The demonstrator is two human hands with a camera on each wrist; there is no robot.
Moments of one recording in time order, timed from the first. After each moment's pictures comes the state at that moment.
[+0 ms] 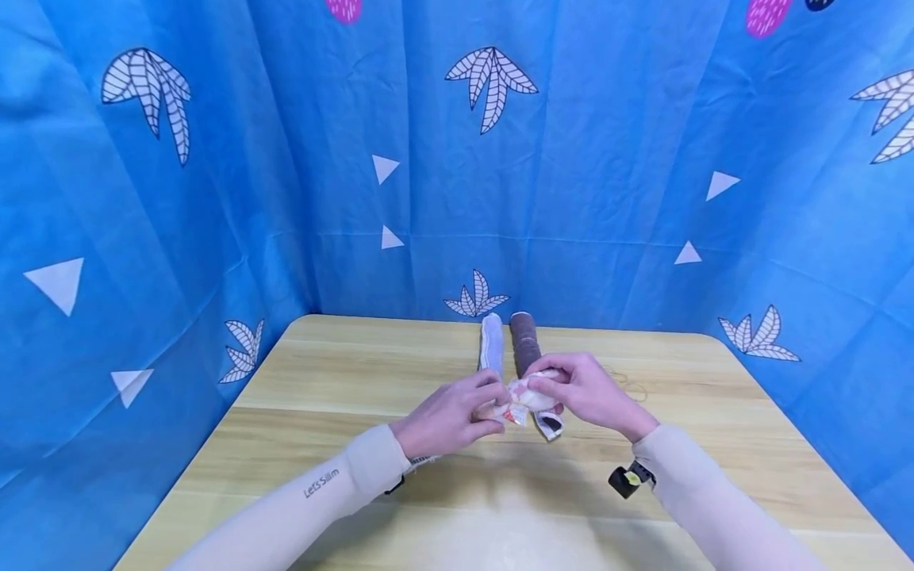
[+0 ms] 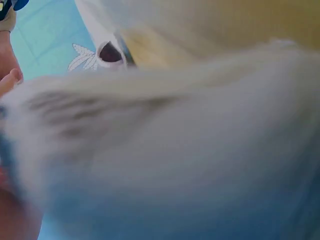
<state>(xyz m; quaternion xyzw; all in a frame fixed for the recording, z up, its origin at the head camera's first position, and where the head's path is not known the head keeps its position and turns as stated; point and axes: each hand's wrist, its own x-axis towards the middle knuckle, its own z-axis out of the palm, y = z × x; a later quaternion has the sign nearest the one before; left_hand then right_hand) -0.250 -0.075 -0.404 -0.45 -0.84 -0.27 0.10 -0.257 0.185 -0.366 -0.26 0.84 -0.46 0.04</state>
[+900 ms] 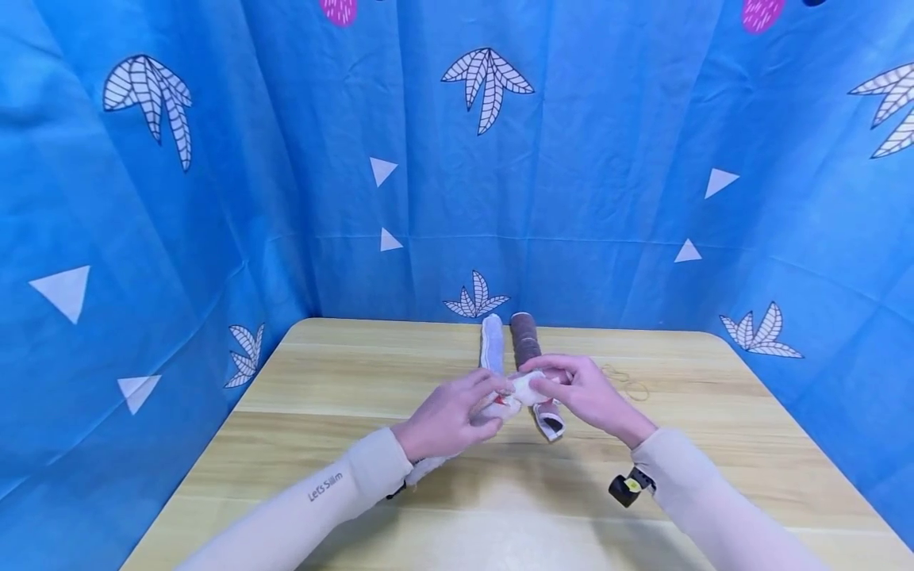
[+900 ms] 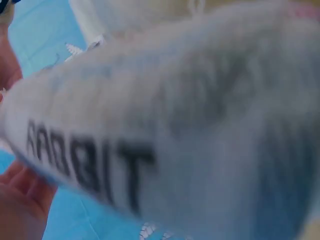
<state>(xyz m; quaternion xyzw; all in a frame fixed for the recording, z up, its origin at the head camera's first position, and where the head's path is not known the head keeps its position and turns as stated) -0.250 -0.071 -0.410 -0.40 -0.86 -0.28 0.12 -0.256 0.187 -0.378 -0.25 0.81 -0.53 0.05</state>
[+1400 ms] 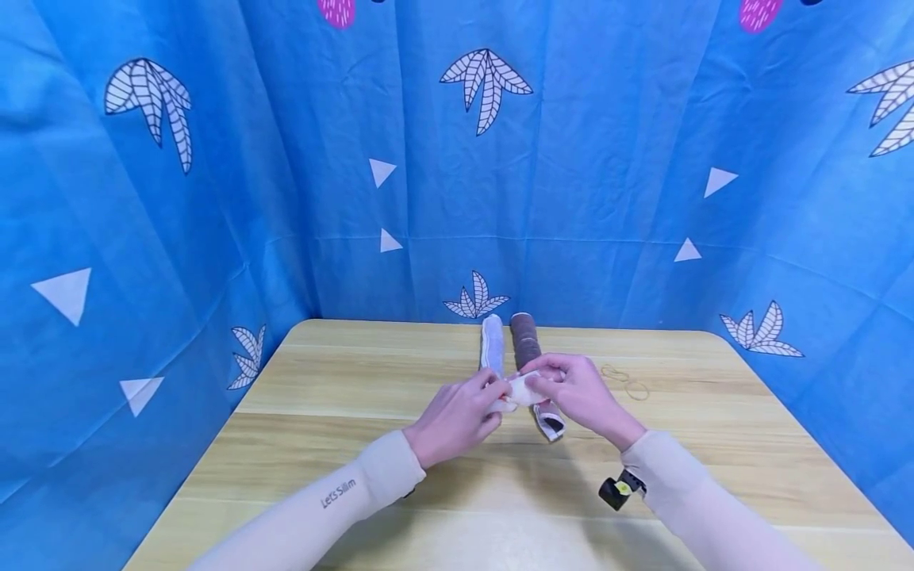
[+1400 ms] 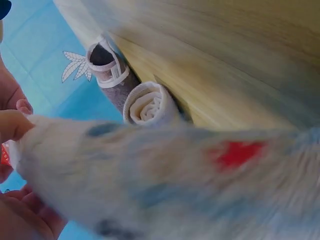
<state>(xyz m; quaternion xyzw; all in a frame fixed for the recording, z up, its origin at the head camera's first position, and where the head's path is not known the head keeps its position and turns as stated) -0.247 -0.056 -0.411 -0.40 -0.87 -0.15 0.22 -0.255 0.172 -0.379 -0.17 0.84 -0.52 -0.01</state>
